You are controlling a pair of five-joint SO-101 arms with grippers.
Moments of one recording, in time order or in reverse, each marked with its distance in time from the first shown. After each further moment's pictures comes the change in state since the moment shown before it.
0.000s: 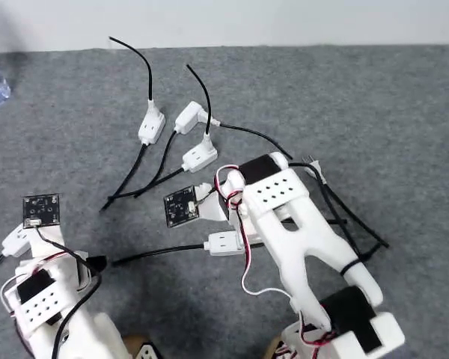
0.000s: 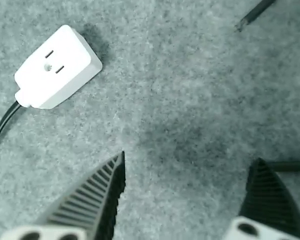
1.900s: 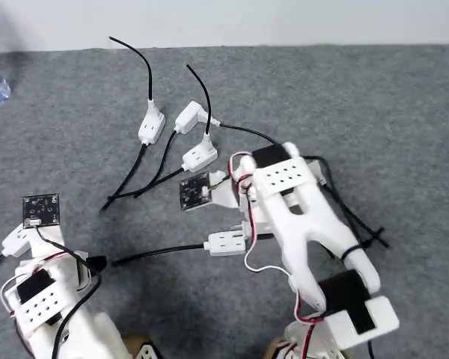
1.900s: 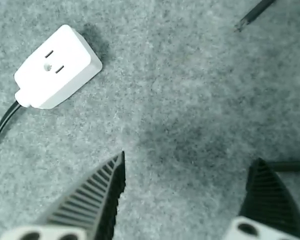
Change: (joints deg) left arm 0.0 0.0 0.0 0.0 0.0; right arm 7.2 4.7 -2.9 0.0 1.6
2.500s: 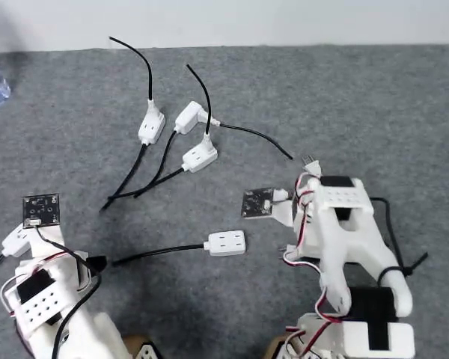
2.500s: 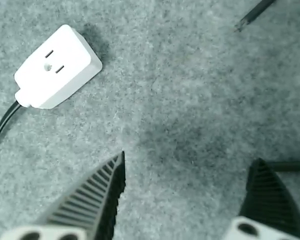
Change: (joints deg) left arm 0.0 0.0 0.0 0.0 0.0; right arm 21.5 -5.4 25.2 -16.9 7.5
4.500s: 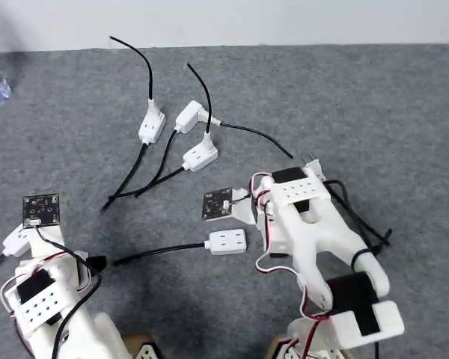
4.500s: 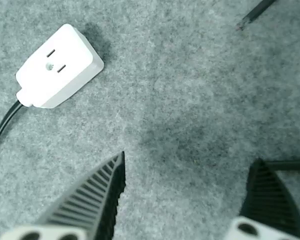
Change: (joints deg) left arm 0.0 0.0 0.0 0.0 0.0; right arm -17.2 5.2 -8.4 4.6 -10.8
